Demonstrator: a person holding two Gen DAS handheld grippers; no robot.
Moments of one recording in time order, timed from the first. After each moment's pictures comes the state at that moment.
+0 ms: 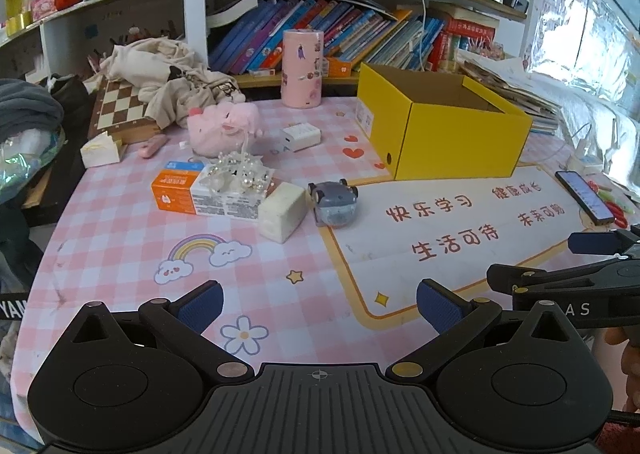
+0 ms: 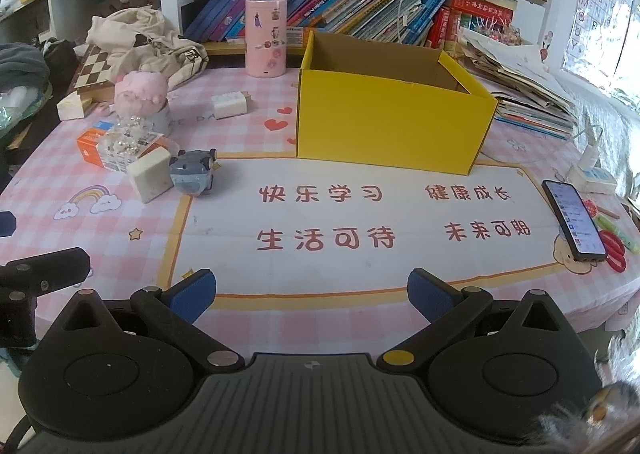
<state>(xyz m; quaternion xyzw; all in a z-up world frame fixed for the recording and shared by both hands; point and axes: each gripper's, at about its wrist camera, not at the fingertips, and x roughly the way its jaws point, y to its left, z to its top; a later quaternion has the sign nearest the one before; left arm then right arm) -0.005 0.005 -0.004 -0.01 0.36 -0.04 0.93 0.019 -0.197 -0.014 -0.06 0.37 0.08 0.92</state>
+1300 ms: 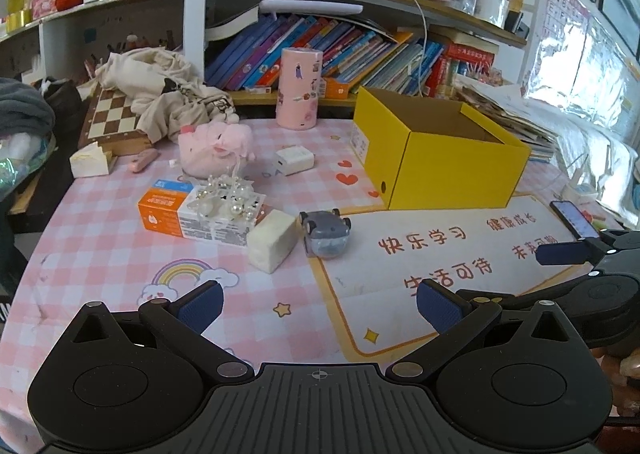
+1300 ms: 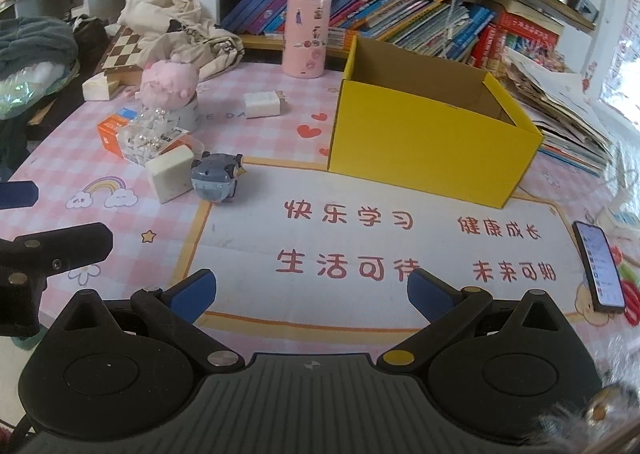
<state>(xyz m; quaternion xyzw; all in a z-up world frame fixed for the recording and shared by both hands) 0.014 0.005 -0.002 -0.04 0.33 -0.05 0.94 0.053 -0.184 -0.014 -0.10 0.38 0.14 0.91</state>
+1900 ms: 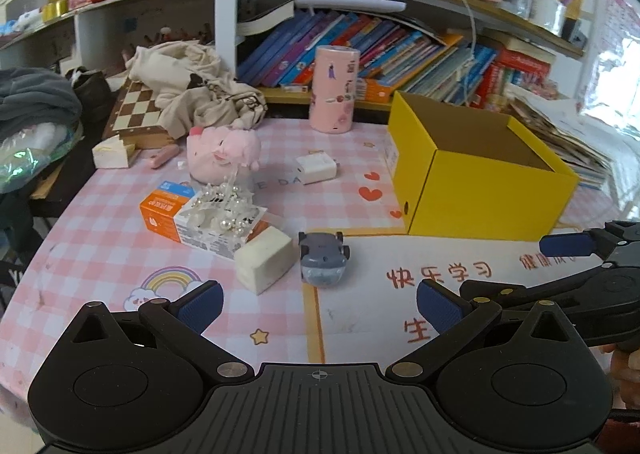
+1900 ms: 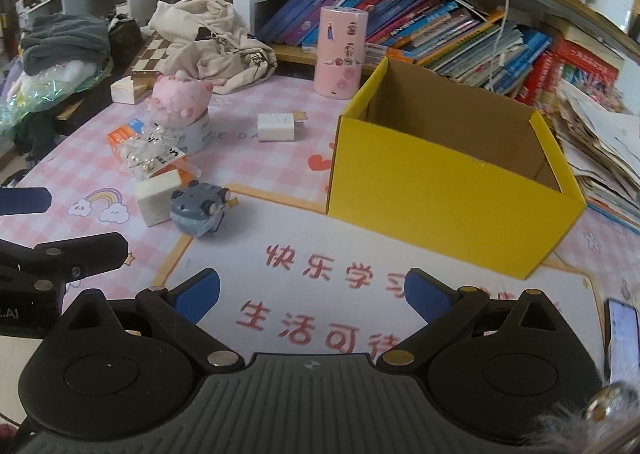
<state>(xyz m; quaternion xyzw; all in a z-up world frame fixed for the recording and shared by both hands) 0.057 -0.044 0.001 -0.06 0.34 0.06 0.94 0.128 -0.224 -0.006 -0.12 0.36 0.24 0.89</state>
